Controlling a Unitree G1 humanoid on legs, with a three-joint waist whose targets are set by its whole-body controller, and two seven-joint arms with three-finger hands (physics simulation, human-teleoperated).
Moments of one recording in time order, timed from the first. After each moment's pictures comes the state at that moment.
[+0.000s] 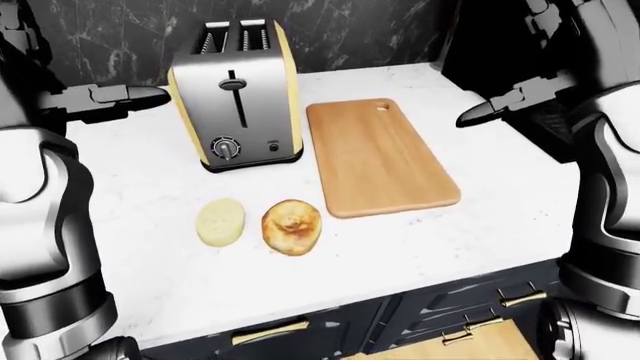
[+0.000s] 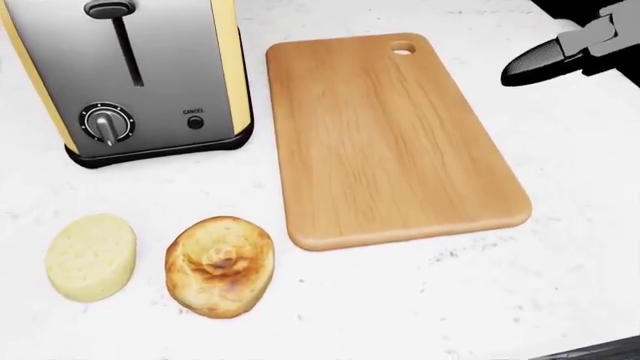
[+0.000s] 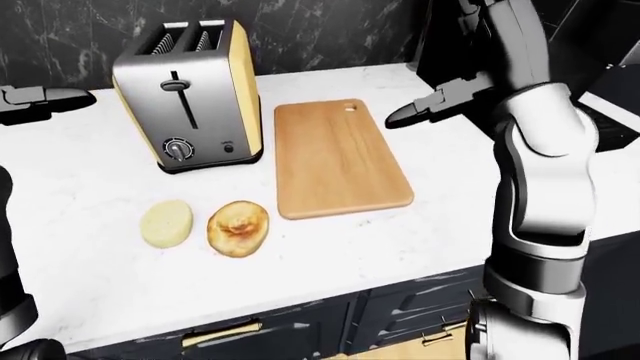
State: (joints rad) left arm -0.65 0.56 0.36 -0.13 -0.23 0.29 0.12; right arm -0.79 -0.56 -0.25 -0.15 0.06 0.43 0.33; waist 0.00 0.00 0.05
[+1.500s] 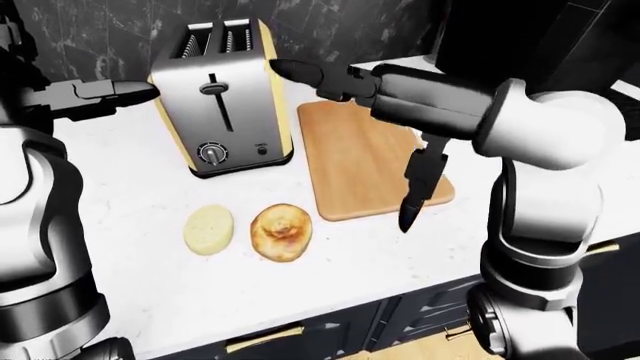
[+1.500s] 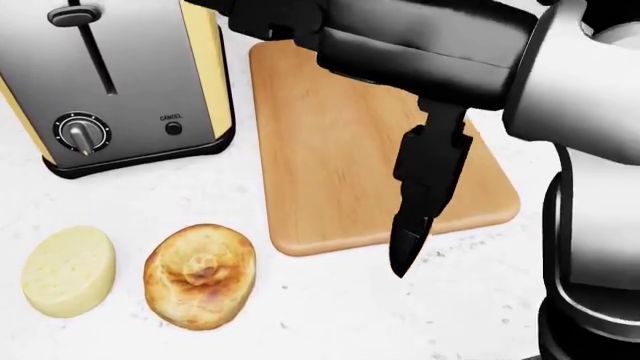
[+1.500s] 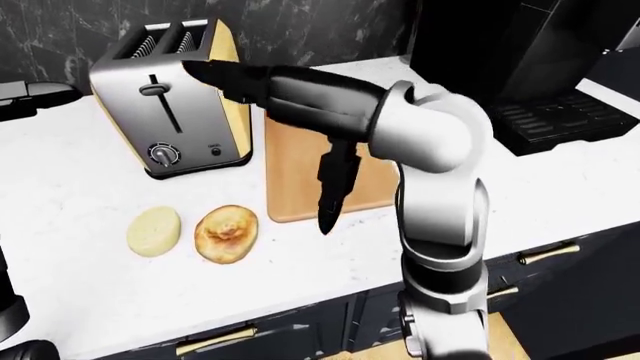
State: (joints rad) left arm -0.65 0.59 0.38 -0.14 -0.27 0.28 0.14; right arm -0.93 -0.26 -0.01 -0.41 -0.44 0.32 1.22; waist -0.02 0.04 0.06
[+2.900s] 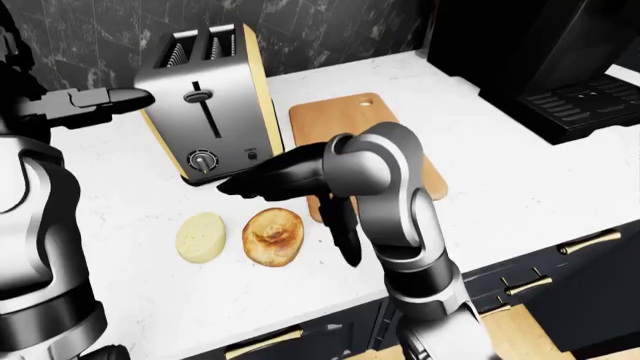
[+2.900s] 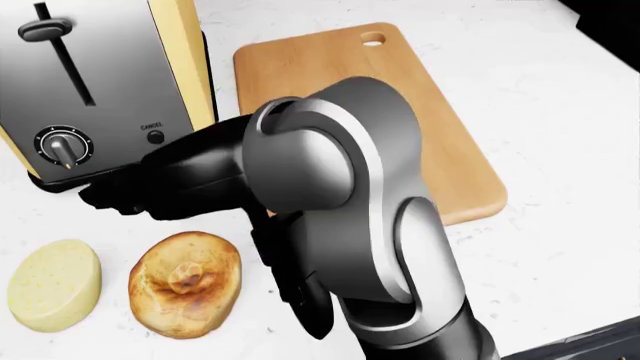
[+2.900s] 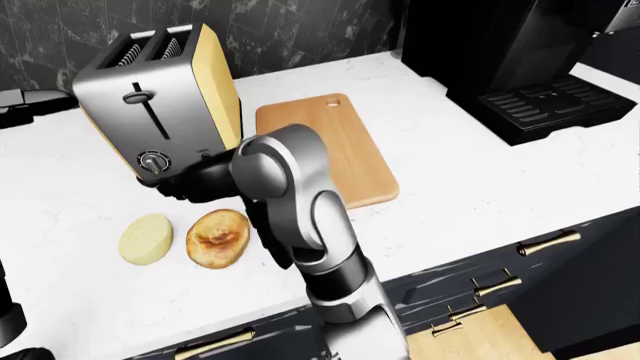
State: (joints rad) left arm -0.61 0.59 0.40 -0.15 -0.29 0.27 0.14; right arm -0.94 0.15 0.19 -0.09 -1.00 0.05 1.53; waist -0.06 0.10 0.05
